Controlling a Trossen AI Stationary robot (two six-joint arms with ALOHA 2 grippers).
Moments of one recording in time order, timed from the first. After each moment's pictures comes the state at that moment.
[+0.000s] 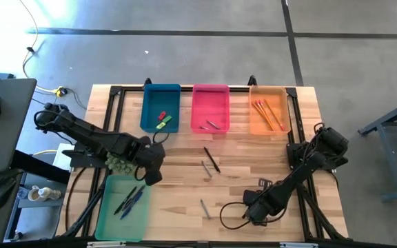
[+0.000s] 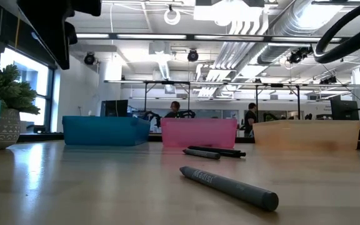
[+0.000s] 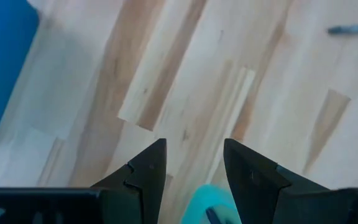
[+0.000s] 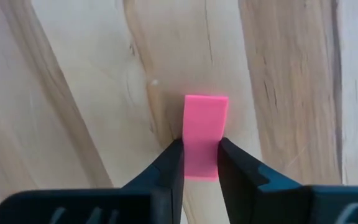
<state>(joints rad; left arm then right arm) -0.23 1.33 1.04 -0.98 -0.18 -0.72 0.77 1.80 1.03 -0.74 -0.01 1.02</state>
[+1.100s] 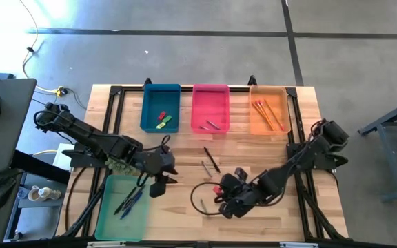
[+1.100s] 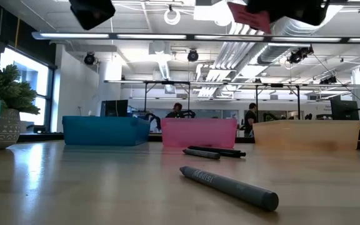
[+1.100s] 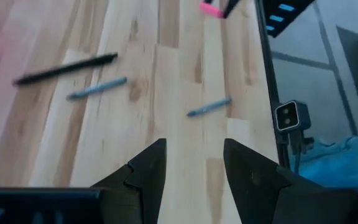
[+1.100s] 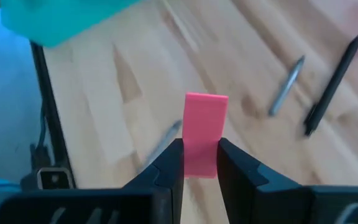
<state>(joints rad) -0.28 1.33 1.04 -0.51 -0.09 -0.49 0.61 1.72 1.34 -0.61 0.45 0.99</state>
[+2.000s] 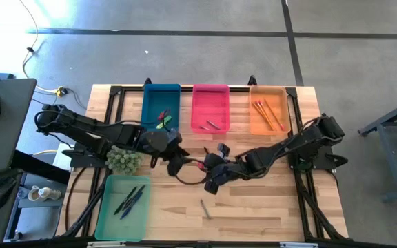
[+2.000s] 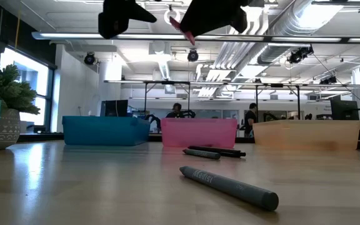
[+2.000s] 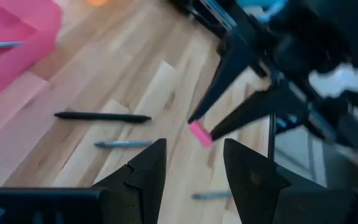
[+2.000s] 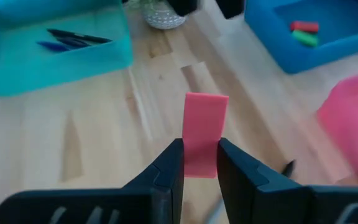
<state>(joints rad) -0.10 1.33 1.04 -0.33 -0.12 -0.71 0.38 1.72 1.36 -0.44 0.47 0.51</state>
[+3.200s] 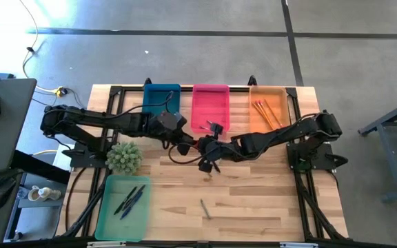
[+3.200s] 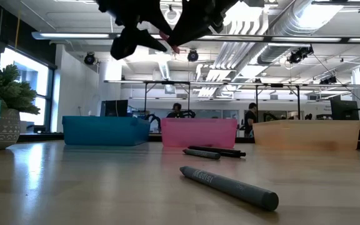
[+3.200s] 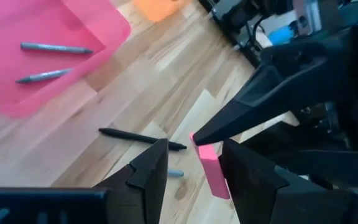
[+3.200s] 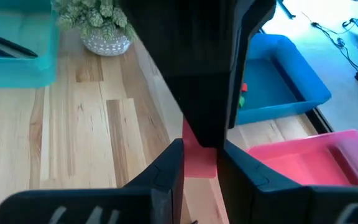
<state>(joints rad) 0.13 1.39 1.04 -0.31 -0.03 -0.78 0.21 1.72 1.36 -0.33 0.53 0.10</state>
